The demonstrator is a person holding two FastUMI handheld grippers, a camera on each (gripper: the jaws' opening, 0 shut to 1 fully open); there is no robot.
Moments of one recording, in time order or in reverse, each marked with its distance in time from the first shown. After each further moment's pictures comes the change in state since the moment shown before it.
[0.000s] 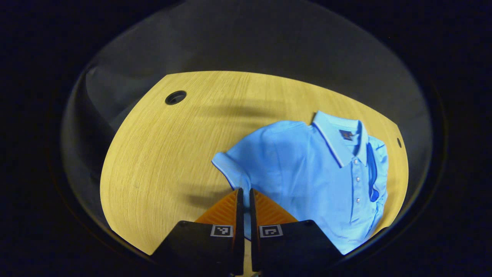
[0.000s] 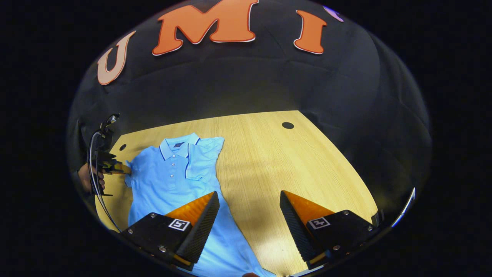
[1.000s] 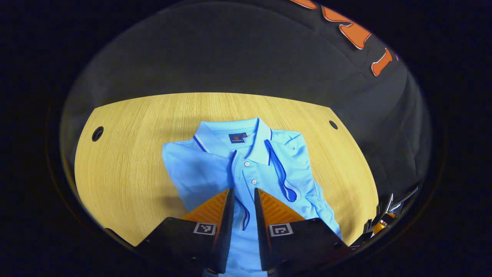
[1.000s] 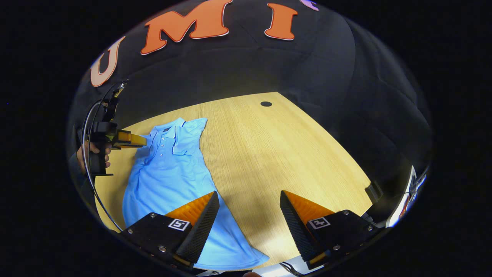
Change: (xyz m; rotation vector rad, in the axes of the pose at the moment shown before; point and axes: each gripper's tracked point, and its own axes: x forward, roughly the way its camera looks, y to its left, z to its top) left arm -0.046 -0.157 -0.005 0.210 -0.041 -0.379; right arm -0.048 -0.032 -0.082 0.084 0.087 -0.059
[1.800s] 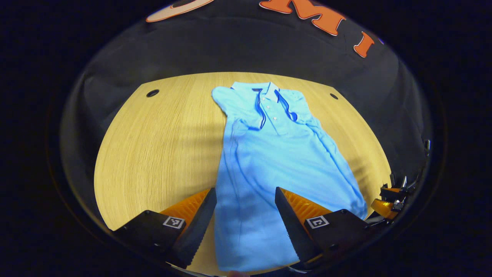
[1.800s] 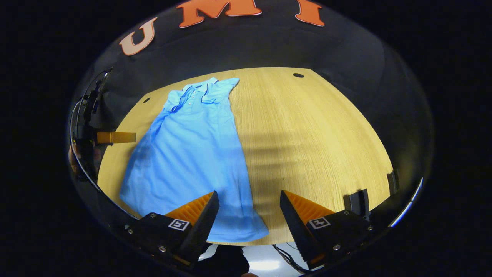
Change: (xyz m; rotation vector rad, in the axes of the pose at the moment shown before) left arm -0.150 0.014 -0.207 -0.026 0.040 0.185; right arm -0.019 0.008 -0.111 -0.186 0.169 0.230
